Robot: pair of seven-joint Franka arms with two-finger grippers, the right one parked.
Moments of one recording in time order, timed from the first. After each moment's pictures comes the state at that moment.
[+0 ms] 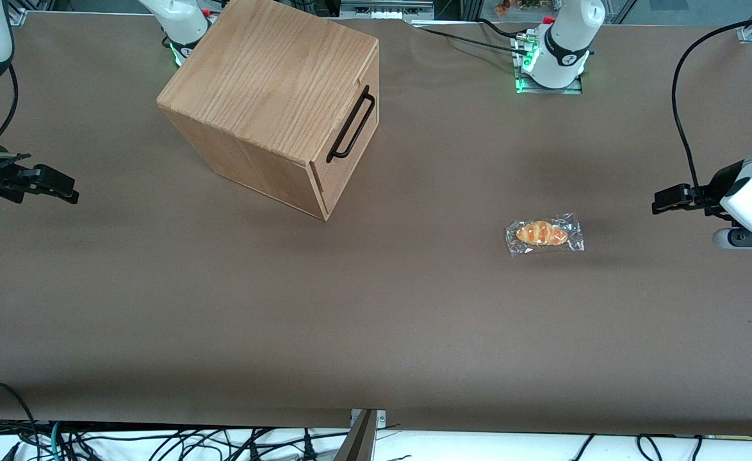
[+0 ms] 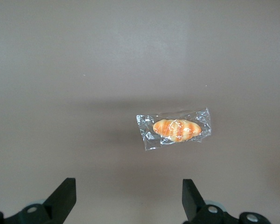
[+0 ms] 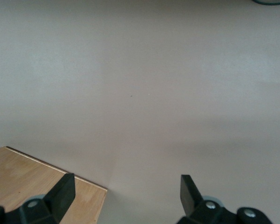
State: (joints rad) arm -0.06 0.25 0.10 -1.46 -0.03 1.57 0.04
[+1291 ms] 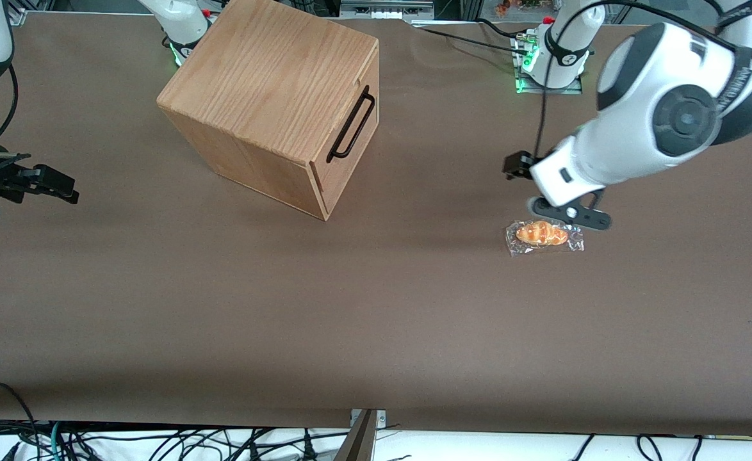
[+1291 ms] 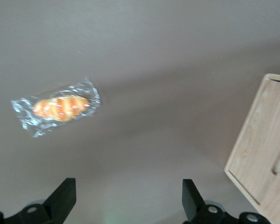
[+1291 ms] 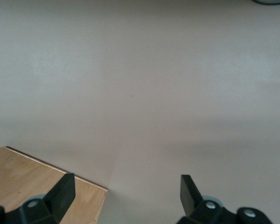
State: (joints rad) arm -0.08 0.30 -0.32 -1.46 -0.10 1.53 -0.21
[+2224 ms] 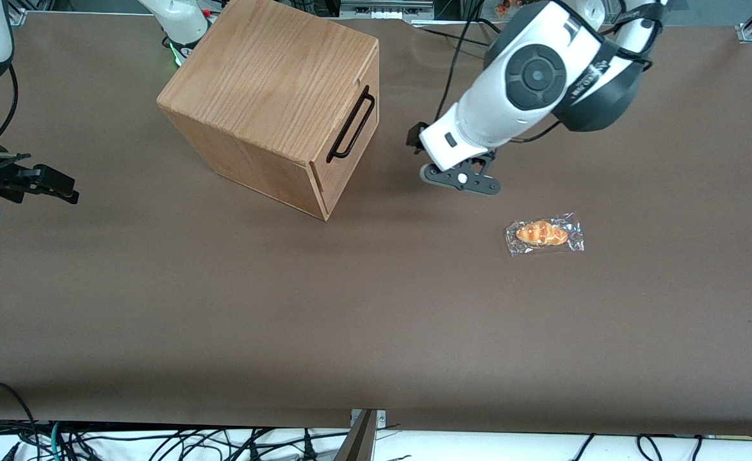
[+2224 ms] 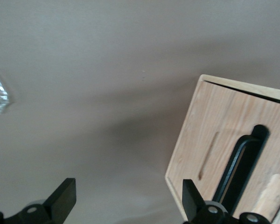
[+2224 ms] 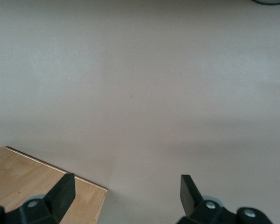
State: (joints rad) arm -0.28 0.35 -0.38 -1.46 -0.17 1.69 -0.47
